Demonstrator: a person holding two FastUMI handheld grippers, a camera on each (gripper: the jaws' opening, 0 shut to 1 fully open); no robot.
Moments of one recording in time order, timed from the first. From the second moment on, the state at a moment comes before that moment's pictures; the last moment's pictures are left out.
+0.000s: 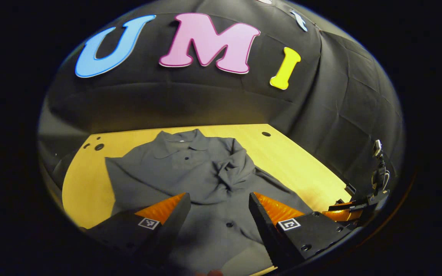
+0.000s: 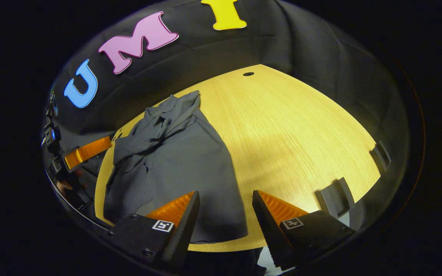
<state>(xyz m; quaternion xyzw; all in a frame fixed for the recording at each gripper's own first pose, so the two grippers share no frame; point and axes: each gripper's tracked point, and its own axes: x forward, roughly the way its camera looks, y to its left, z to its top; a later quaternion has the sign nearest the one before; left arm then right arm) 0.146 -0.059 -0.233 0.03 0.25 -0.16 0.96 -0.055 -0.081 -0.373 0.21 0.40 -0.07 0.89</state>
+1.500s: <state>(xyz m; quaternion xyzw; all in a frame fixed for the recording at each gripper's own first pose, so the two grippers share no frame) 0.021 0.131 -0.379 0.06 0.39 -0.05 0.92 -0.061 -0.029 -0.426 0.04 0.47 0.00 0.88</state>
